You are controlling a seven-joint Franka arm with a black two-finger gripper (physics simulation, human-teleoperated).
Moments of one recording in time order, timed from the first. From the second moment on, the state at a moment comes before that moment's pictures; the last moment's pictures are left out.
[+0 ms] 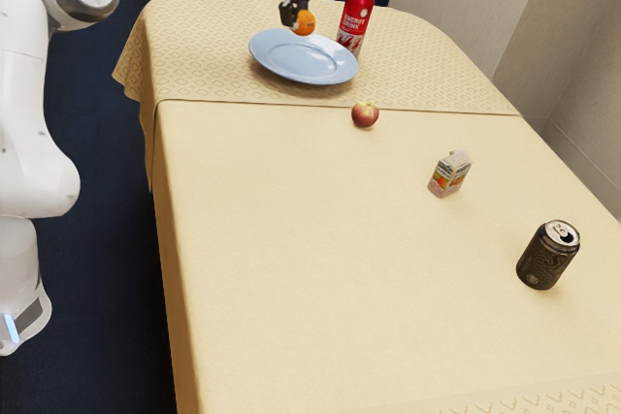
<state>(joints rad) -1.76 -0.67 2.08 -1.21 0.61 2.04 1.07</state>
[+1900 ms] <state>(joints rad) -1.80 -0.40 1.81 -1.20 0.52 1.78 1.21</state>
